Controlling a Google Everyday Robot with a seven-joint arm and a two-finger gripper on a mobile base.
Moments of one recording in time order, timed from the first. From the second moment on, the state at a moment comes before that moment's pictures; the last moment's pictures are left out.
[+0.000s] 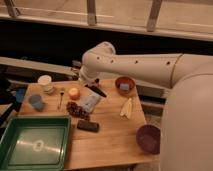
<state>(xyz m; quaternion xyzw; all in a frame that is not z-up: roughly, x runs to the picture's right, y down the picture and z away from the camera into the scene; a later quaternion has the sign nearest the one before) -0.105 -0.049 0.750 -0.20 -0.10 0.37 0.90</state>
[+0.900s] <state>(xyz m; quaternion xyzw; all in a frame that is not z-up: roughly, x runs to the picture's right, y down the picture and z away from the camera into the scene) -0.209 -0.091 0.801 -0.26 -0.13 0.20 0.93</state>
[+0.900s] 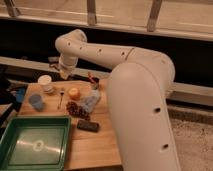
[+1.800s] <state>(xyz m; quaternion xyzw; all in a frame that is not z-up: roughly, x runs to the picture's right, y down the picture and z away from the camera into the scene) -0.255 -0.064 0.823 -0.33 -0.16 0.14 0.92</state>
